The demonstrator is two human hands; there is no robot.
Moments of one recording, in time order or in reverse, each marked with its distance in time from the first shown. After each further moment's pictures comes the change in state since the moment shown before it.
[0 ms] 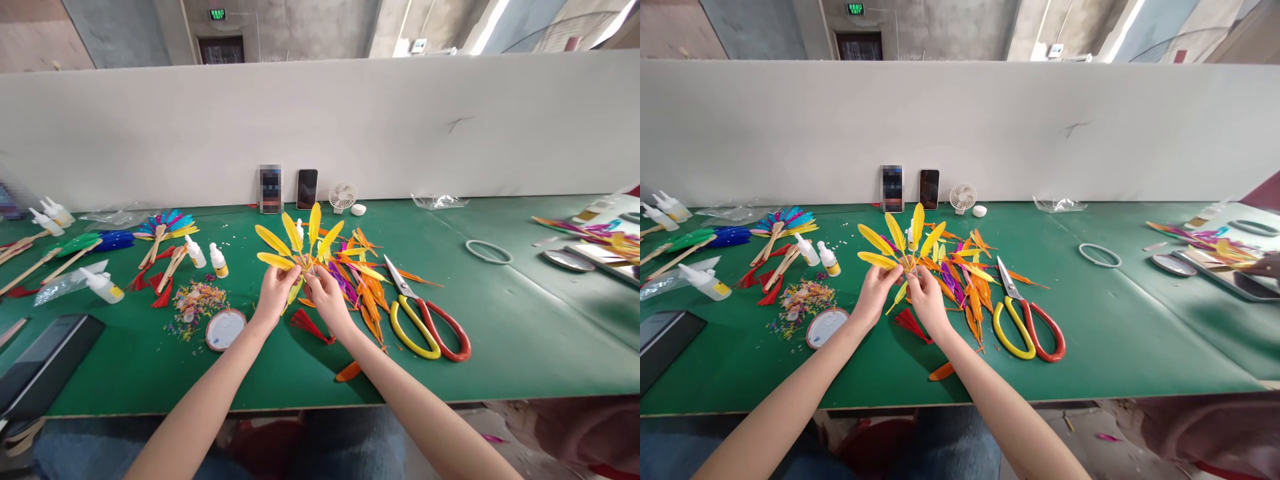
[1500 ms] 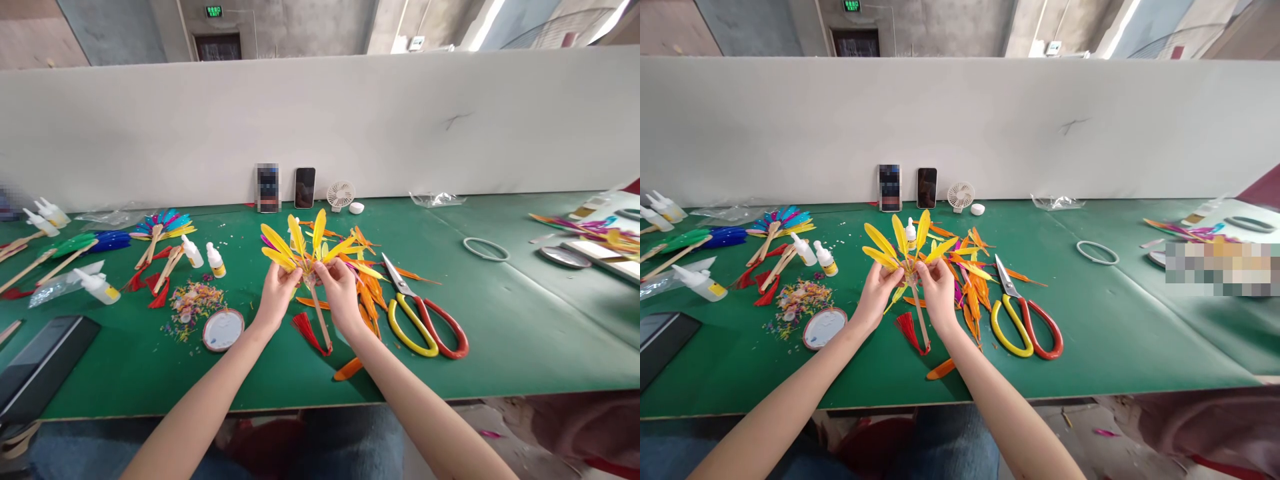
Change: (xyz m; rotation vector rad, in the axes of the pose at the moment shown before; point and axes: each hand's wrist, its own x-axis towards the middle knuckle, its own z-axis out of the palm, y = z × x) left_hand -0.006 -0.005 0.004 -0.026 -0.077 -0.006; right_hand 0.007 -0.005 -0.013 -0.026 0.252 -0.092
